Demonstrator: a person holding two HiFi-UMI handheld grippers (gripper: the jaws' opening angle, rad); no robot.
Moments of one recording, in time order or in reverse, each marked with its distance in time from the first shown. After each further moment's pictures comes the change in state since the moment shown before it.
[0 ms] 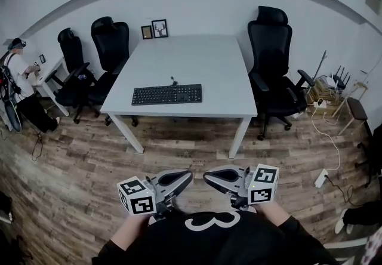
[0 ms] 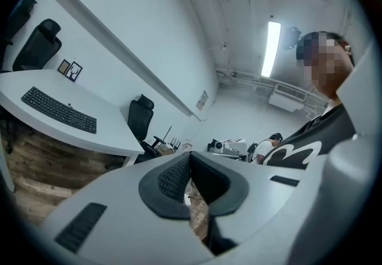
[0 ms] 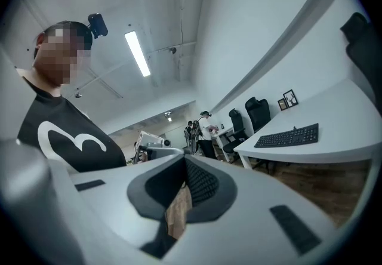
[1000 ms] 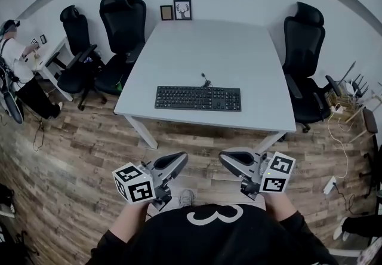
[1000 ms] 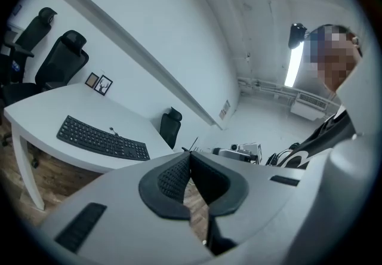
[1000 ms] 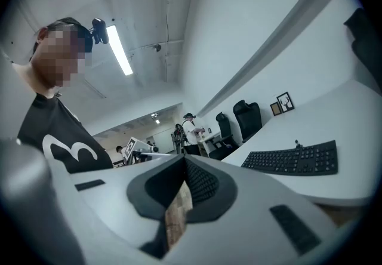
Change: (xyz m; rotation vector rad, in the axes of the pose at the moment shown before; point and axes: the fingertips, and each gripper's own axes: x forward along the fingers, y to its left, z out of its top) left arm -0.081 0.222 0.116 -0.046 -0.051 0.163; right arm 0.157 -0.157 0.071 0.004 -0.024 -0.109
